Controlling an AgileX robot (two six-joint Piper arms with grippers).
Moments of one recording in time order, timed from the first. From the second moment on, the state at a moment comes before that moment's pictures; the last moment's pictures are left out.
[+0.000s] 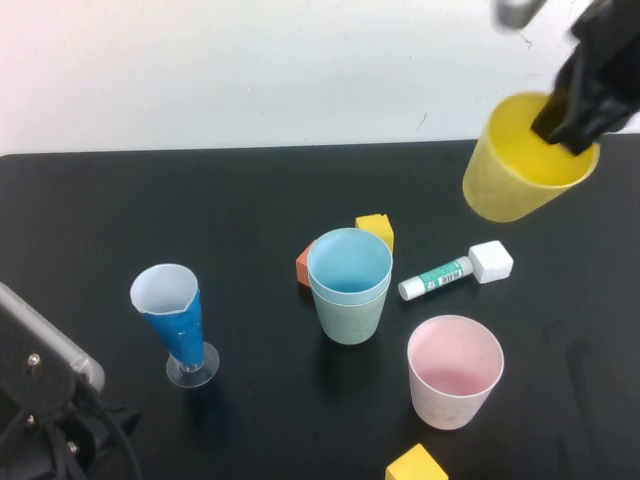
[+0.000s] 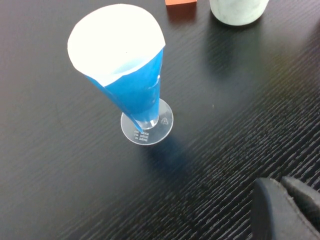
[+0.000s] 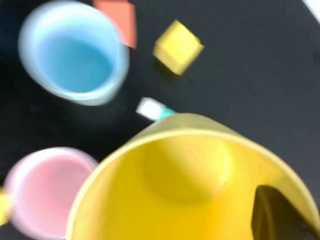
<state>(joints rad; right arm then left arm) 0.37 1.64 -1.80 0.13 1.29 -0.59 -0.58 0.72 -0.60 0.06 0.66 0.02</state>
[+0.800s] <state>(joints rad) 0.43 1.60 -1.43 0.29 1.21 -0.70 -0.58 0.72 -0.60 0.06 0.66 0.05</state>
